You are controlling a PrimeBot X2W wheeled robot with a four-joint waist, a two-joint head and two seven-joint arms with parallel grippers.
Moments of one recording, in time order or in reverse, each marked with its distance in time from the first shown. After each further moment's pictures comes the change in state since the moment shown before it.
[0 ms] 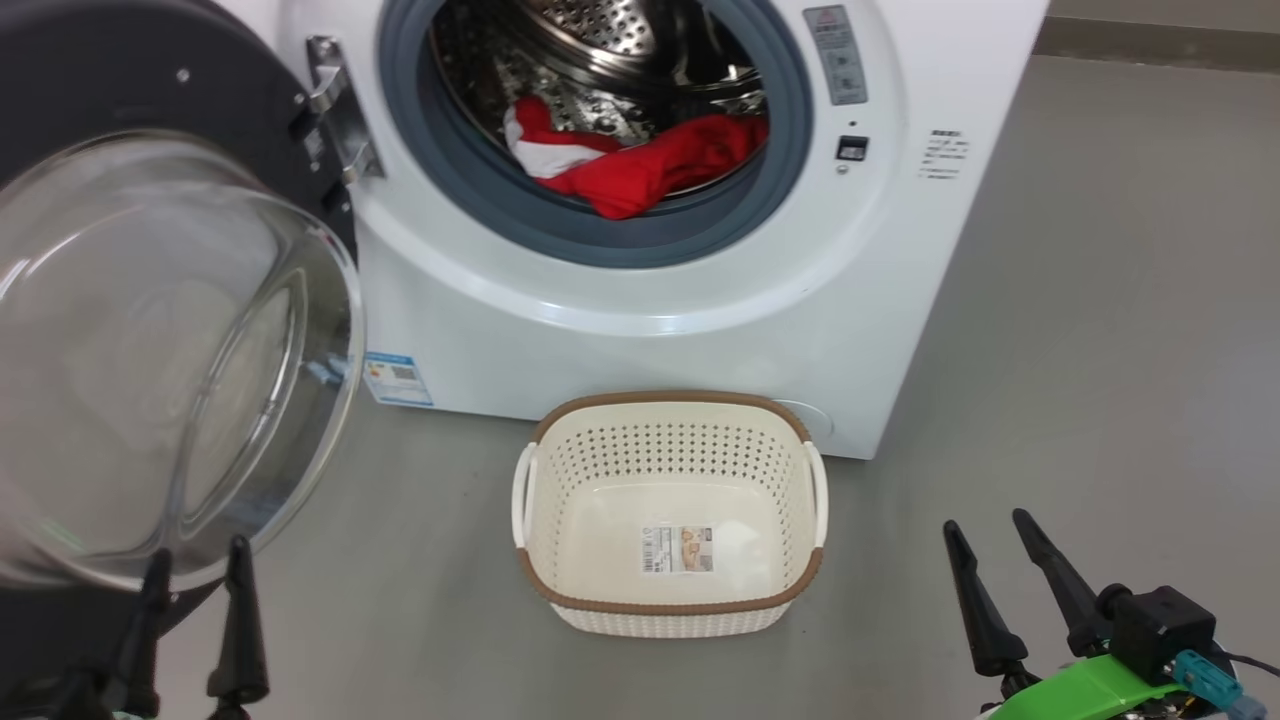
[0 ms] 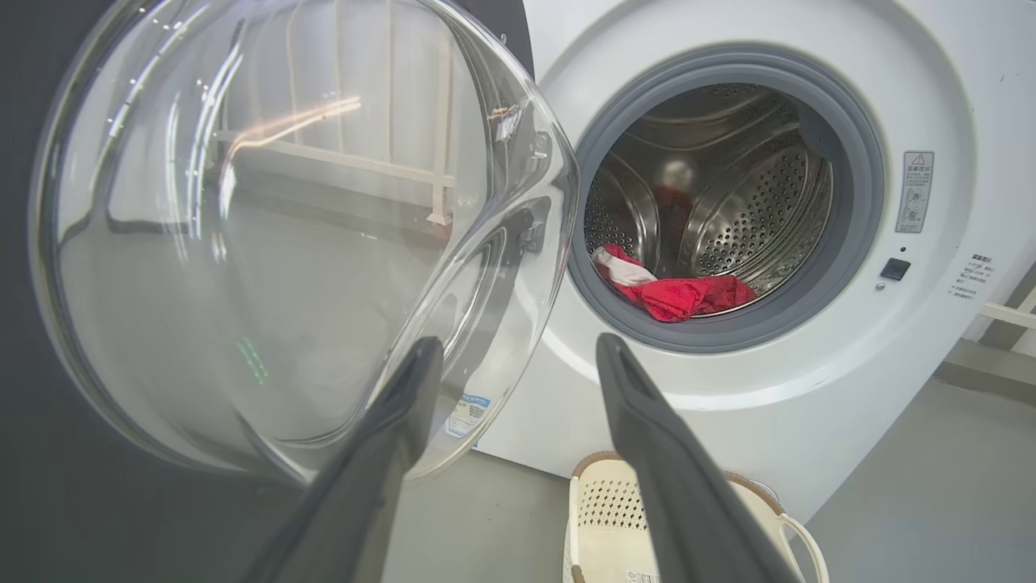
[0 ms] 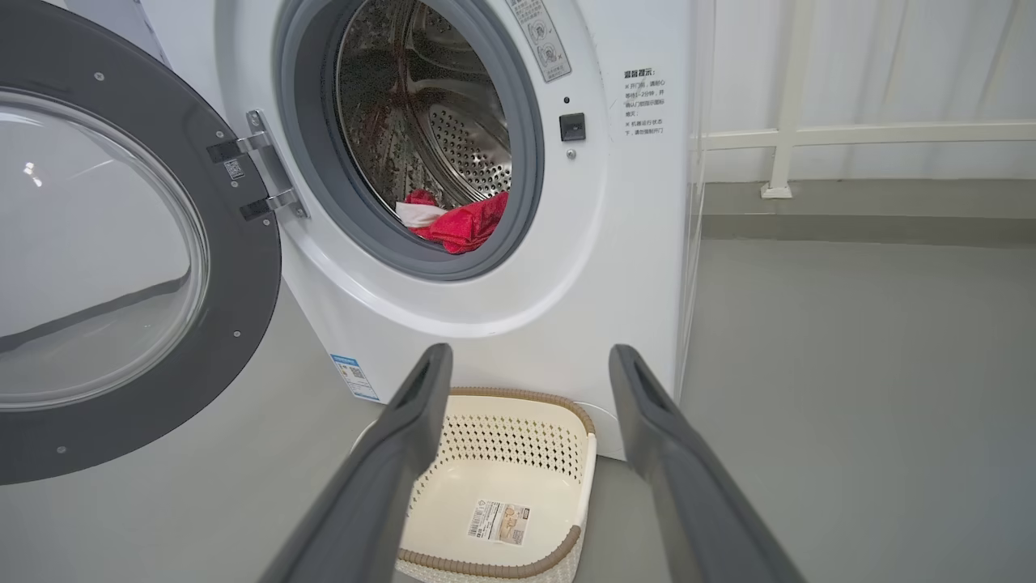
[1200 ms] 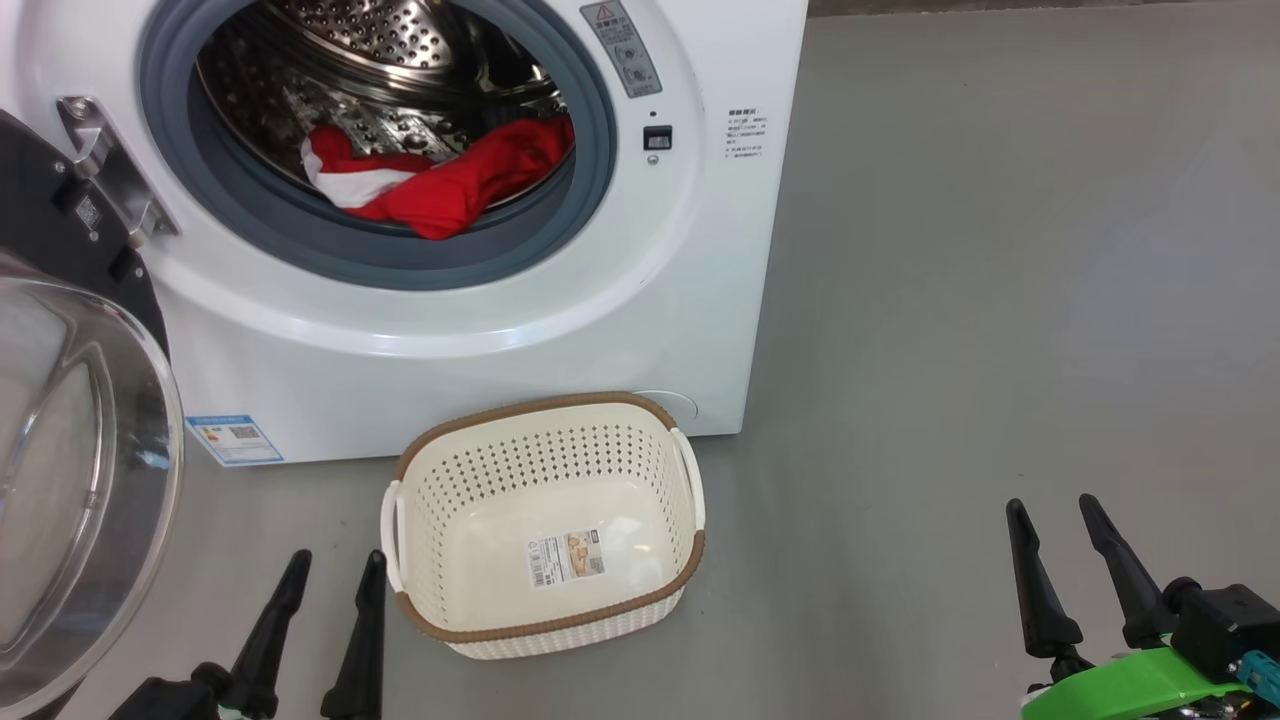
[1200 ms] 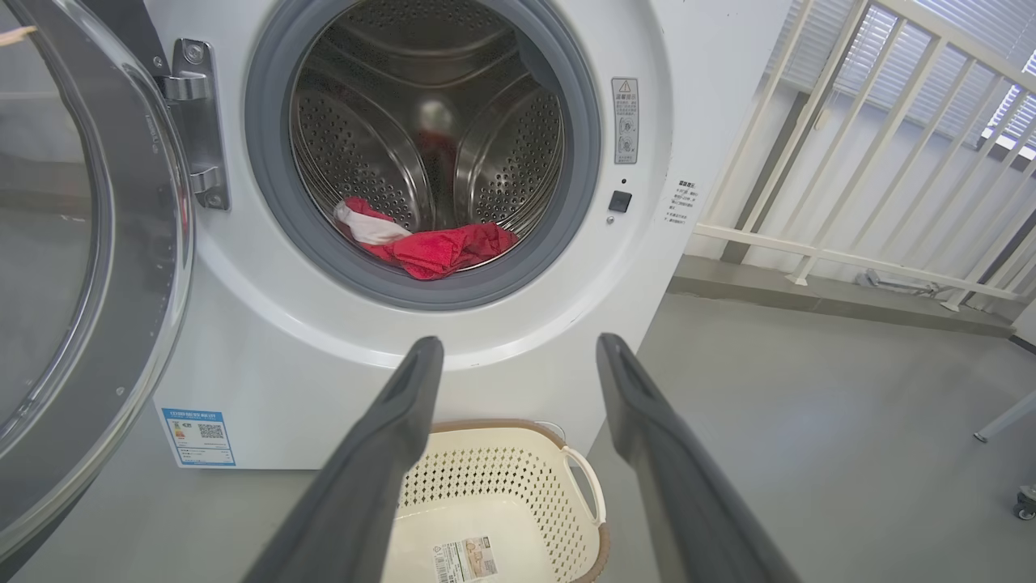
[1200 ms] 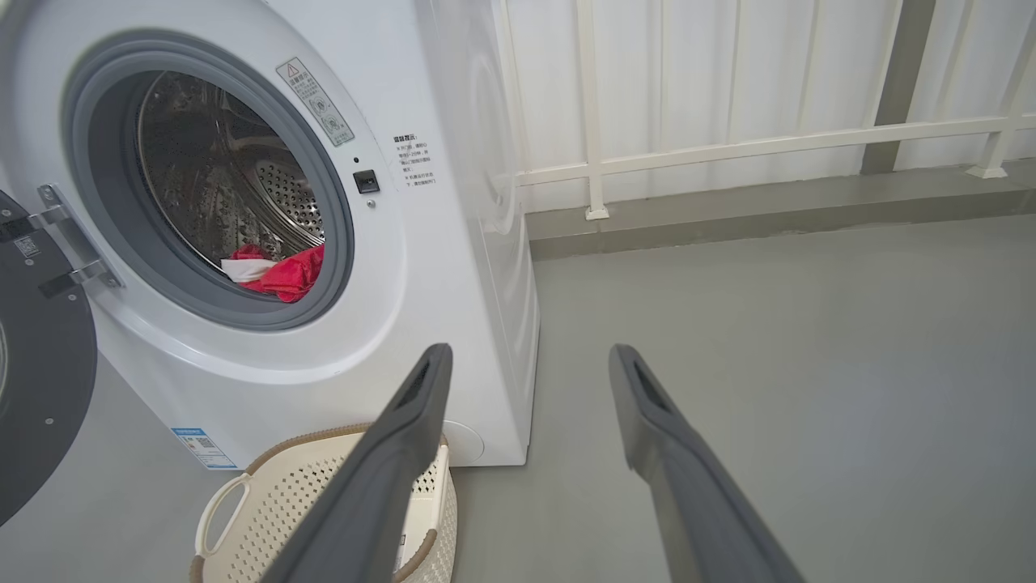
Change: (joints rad) left arm 0.051 0.031 -0.229 -0.104 -0.064 0.000 0.000; right arm 0.019 0.014 -0.113 -0.044 0.000 0.000 0.000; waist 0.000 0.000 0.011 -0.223
